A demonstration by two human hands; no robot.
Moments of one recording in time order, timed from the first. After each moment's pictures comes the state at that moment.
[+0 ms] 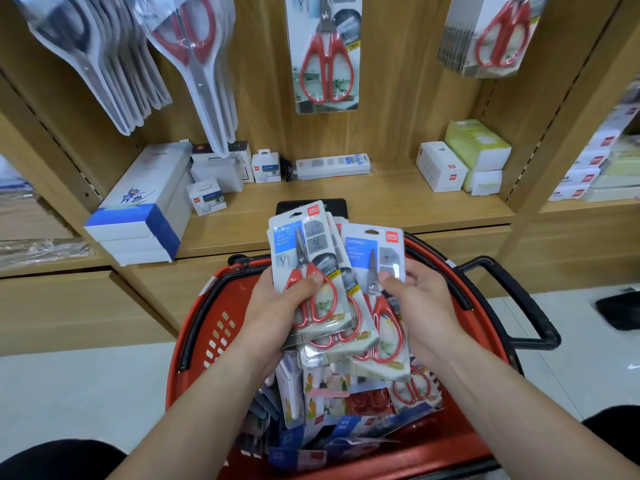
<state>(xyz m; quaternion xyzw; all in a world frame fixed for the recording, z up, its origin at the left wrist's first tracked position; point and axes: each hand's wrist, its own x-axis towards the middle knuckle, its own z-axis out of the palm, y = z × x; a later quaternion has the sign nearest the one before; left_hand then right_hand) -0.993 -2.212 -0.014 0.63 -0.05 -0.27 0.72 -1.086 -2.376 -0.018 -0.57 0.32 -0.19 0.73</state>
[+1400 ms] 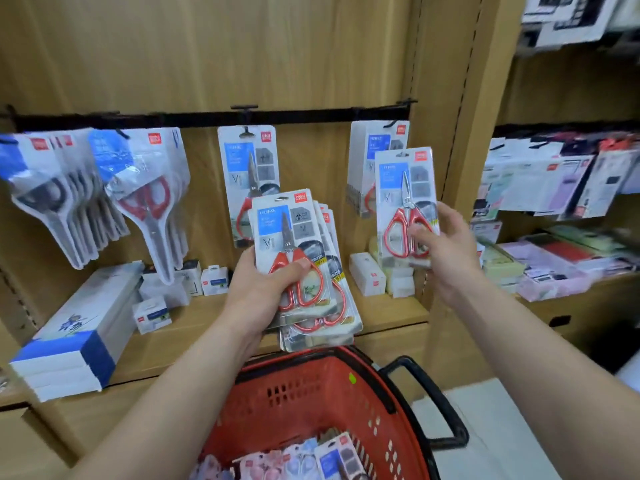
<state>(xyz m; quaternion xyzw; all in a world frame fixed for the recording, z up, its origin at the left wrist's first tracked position) -0.991 -2.317 0.147 0.61 -0.22 -0.17 0.74 -1.106 -2.550 0.155 -0.59 0.26 -0.43 0.63</state>
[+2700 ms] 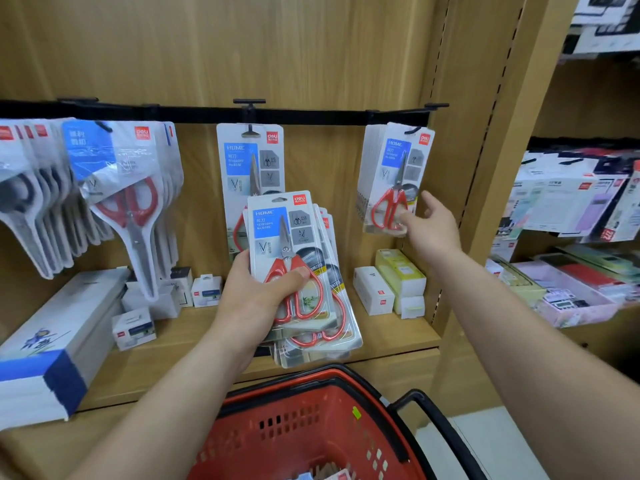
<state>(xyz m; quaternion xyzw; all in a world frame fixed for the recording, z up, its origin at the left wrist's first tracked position) -0.944 -2.339 0.141 0.60 -0.23 -0.15 0.75 -1.018 -2.584 0.184 -0.74 0.29 -0.41 0.45</state>
